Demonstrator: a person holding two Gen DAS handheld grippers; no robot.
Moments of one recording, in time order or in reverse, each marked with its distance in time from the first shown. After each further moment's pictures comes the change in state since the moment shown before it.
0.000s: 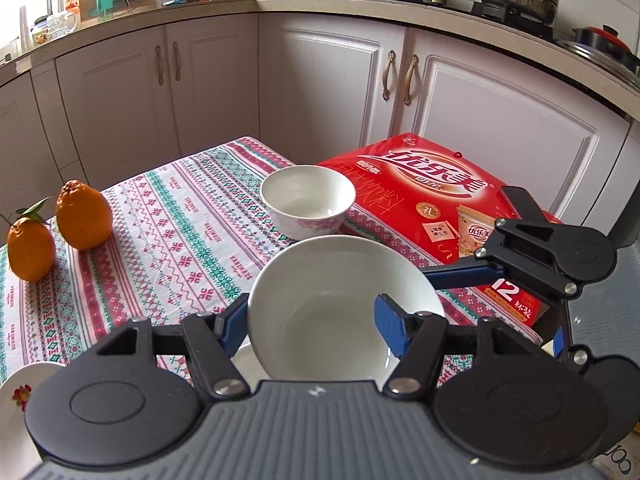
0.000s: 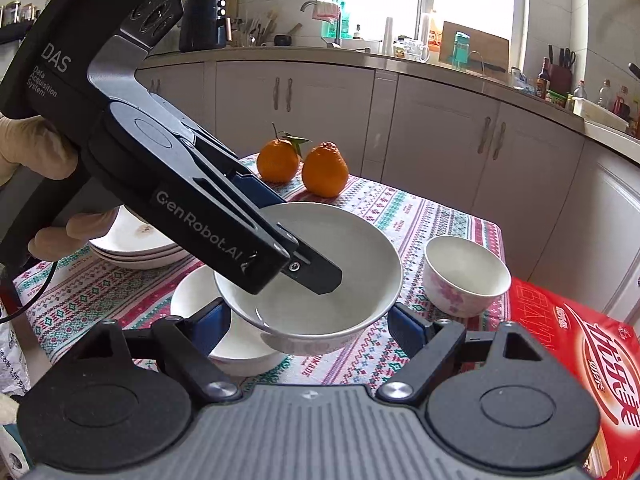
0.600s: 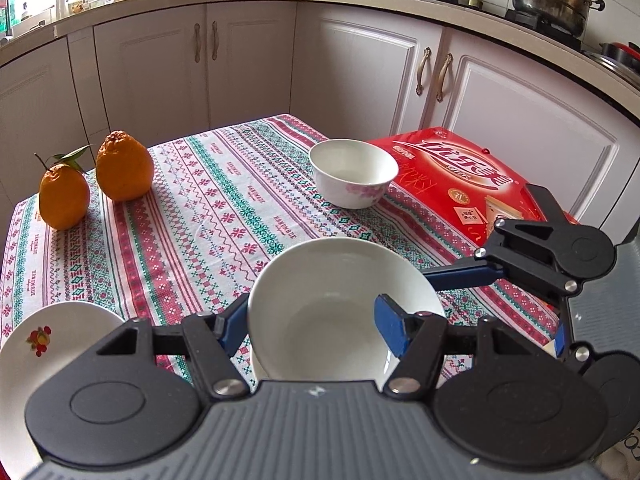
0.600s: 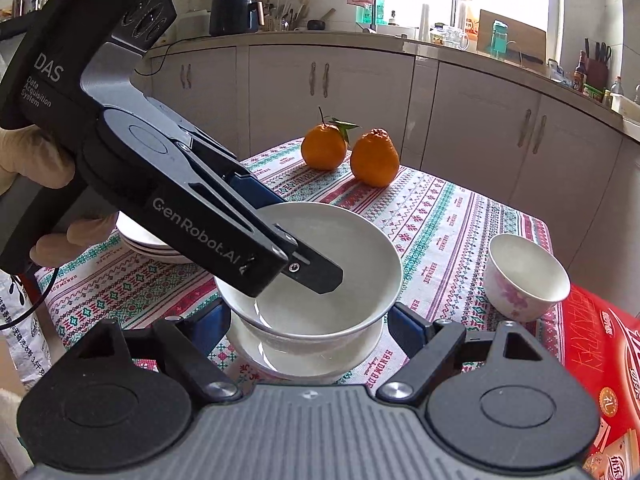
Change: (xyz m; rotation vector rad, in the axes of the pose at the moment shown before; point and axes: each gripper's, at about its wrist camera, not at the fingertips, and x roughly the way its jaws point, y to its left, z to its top) left arm -0.009 0.031 -0.034 -0.079 0.018 0.036; right arm 0.023 0.030 0.008 -0.018 0.051 0.087
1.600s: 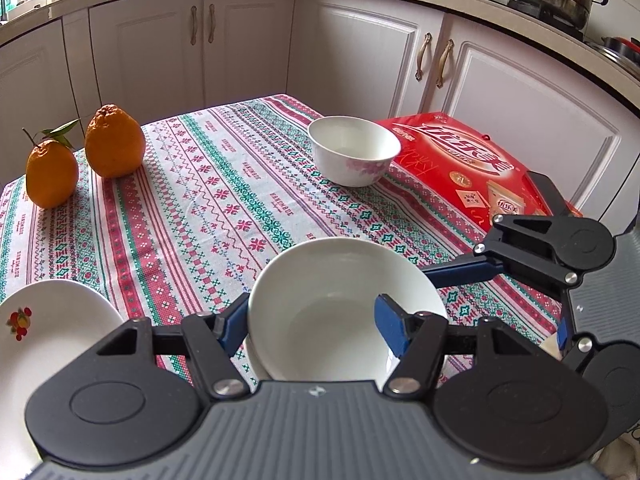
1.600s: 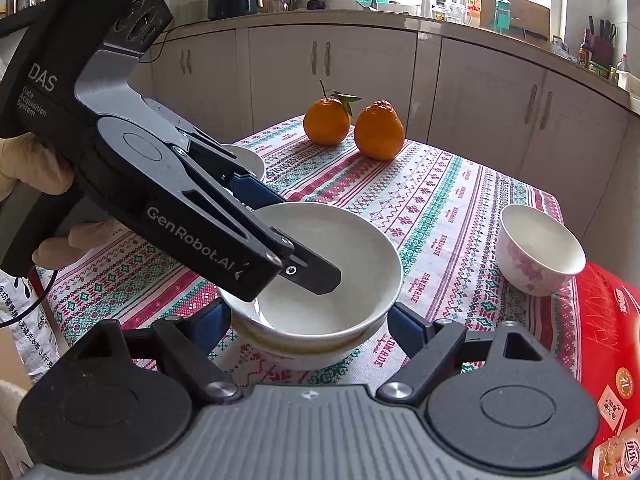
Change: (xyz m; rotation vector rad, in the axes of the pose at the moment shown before) left arm 0.016 0.005 -0.011 -0.009 0.033 -0.022; right arm 0.017 -0.005 -0.008 0.027 0.056 0.026
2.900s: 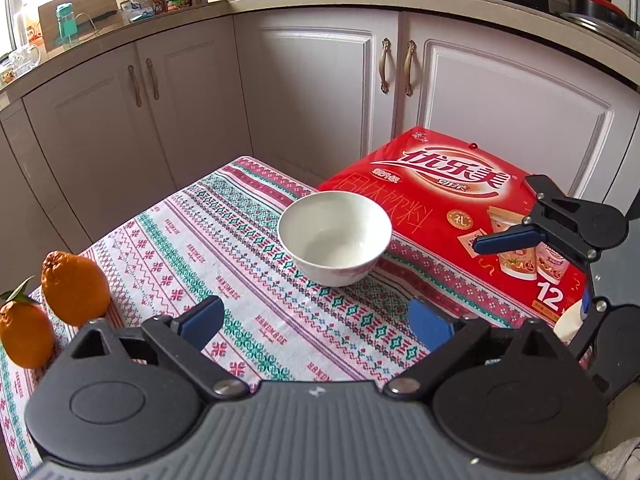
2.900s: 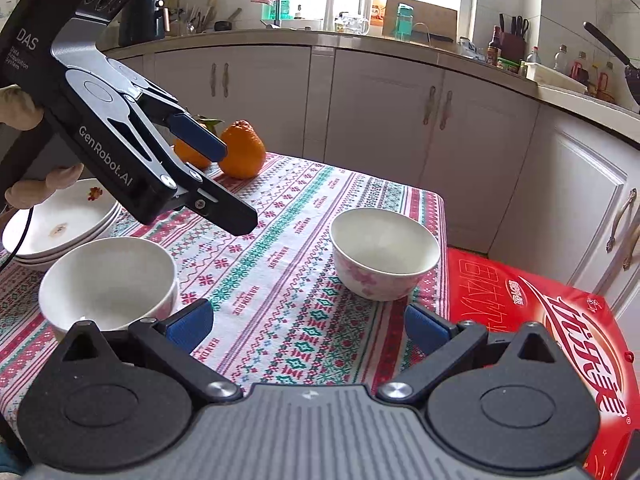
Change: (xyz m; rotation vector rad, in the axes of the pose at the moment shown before) left arm 0.049 -0.023 0.103 0.236 -0.024 -0.015; right arm -0.021 -0.102 -0.009 0.092 -0.061 -0.239
